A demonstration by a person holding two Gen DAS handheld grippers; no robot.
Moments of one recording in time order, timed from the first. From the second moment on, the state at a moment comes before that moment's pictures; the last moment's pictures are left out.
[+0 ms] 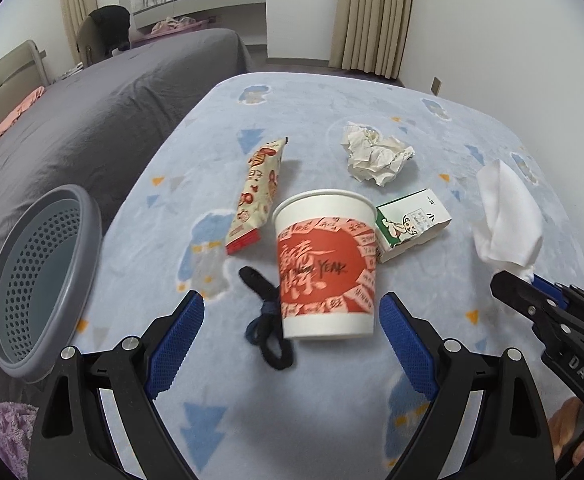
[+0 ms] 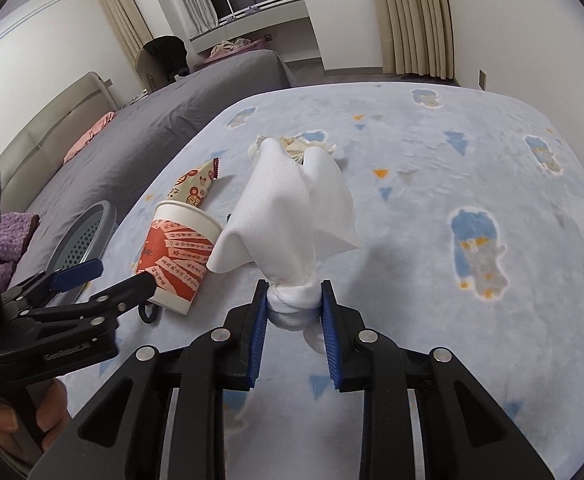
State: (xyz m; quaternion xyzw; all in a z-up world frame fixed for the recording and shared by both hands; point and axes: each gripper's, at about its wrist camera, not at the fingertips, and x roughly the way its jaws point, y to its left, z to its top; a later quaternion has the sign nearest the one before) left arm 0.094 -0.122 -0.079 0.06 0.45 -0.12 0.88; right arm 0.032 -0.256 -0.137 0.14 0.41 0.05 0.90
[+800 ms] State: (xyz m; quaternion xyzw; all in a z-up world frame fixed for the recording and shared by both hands) left arm 0.109 -0.137 -0.099 0.05 0.47 -0.14 0.87; right arm 0.033 -0.264 -0.144 0.15 0.42 0.05 0.89
